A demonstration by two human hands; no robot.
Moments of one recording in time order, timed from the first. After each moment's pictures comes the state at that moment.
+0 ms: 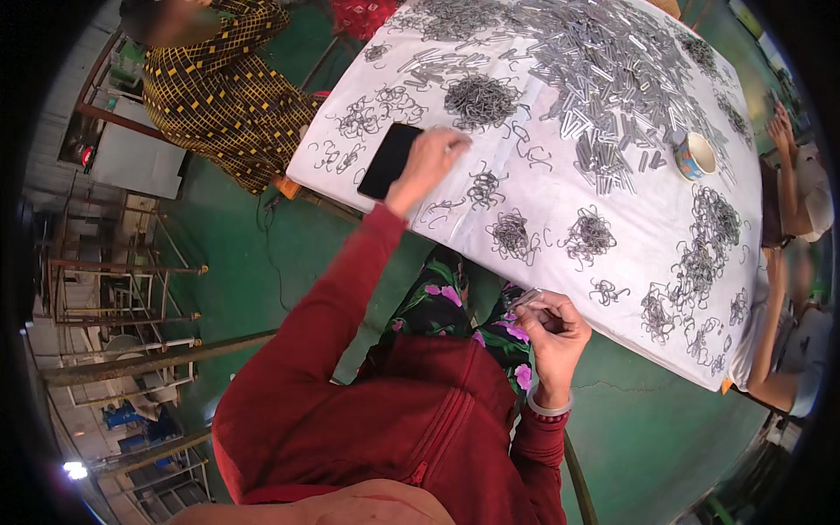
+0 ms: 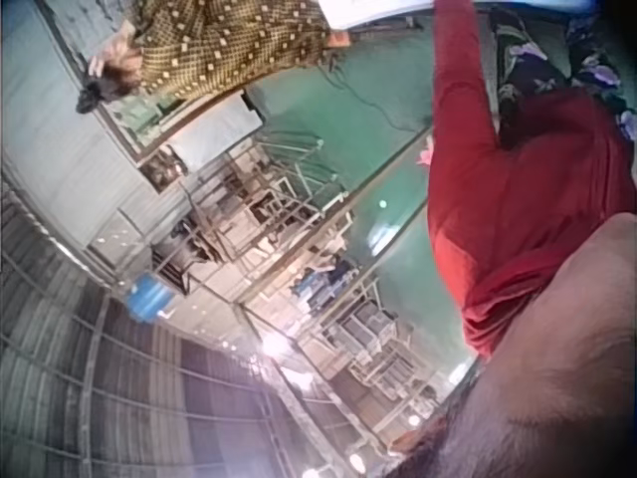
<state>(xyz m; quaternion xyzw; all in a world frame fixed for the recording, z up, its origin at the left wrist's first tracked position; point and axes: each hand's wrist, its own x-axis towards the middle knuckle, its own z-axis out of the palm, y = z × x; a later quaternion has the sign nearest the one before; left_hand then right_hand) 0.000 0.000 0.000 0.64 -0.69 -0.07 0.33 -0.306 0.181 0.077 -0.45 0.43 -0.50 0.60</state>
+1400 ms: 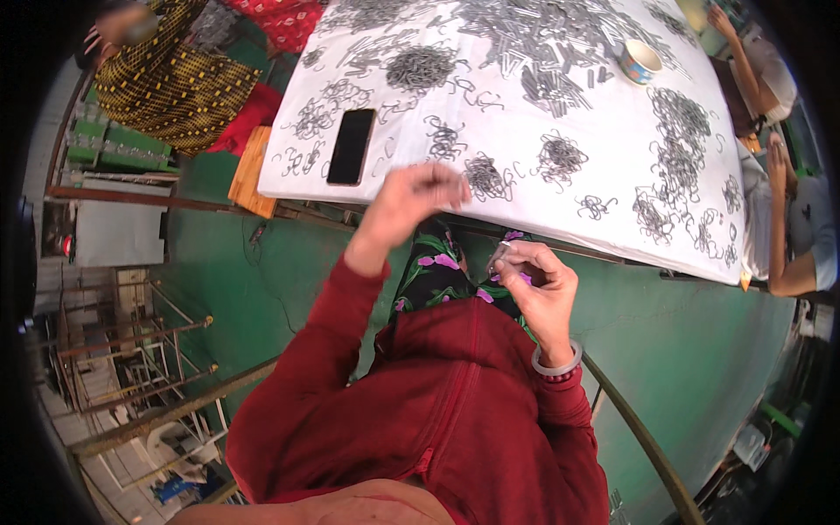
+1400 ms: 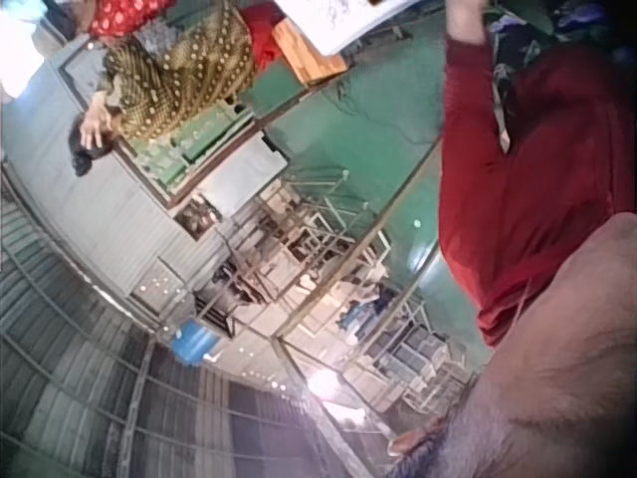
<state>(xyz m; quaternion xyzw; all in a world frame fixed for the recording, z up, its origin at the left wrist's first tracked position) -0.090 0.151 0.110 0.40 -0.53 -0.62 0.42 -0.295 0.229 0.083 -0.46 0.43 -0.54 0.56</state>
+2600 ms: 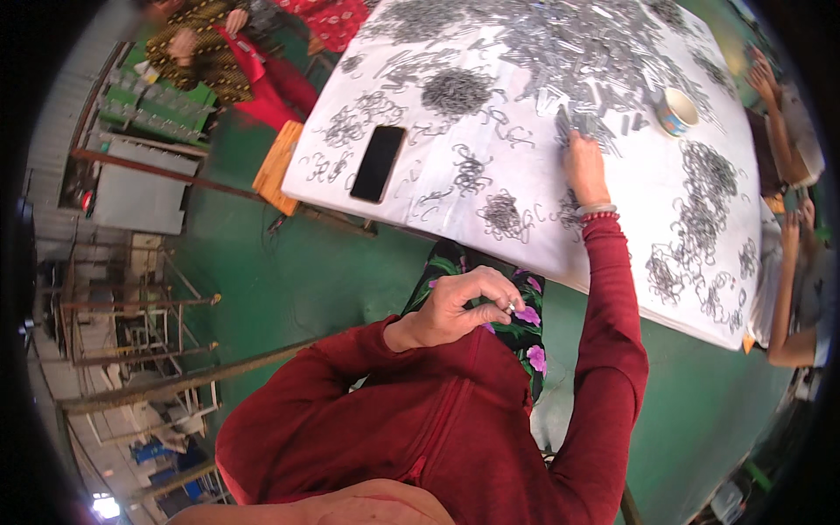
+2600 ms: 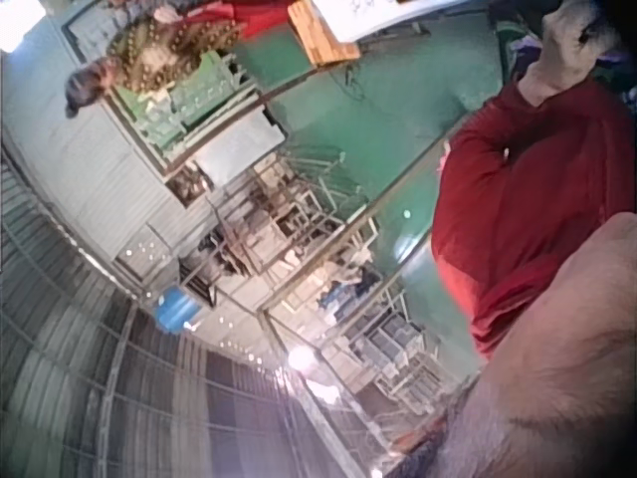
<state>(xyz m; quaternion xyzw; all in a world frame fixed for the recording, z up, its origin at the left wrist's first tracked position) -0.142 0.196 0.089 0.28 -0.68 -0.45 0.50 -0.324 -0.057 -0.025 -0.79 0.54 -0.27 0.05</state>
